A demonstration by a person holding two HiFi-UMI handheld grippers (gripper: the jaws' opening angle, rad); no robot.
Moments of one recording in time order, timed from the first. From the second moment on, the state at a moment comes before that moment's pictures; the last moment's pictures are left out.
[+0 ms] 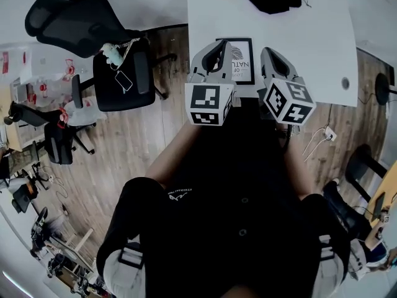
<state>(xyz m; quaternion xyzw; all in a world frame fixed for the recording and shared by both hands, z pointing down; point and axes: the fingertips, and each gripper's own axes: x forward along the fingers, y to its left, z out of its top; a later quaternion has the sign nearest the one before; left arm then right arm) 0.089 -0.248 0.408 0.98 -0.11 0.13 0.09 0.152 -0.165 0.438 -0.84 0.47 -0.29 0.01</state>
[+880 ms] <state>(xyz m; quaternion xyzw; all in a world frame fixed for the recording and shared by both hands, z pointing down) 0.089 -0.286 0.294 0.99 -0.17 0.01 0.02 0.187 -0.163 0.305 -0.87 0.48 -0.13 0.04</state>
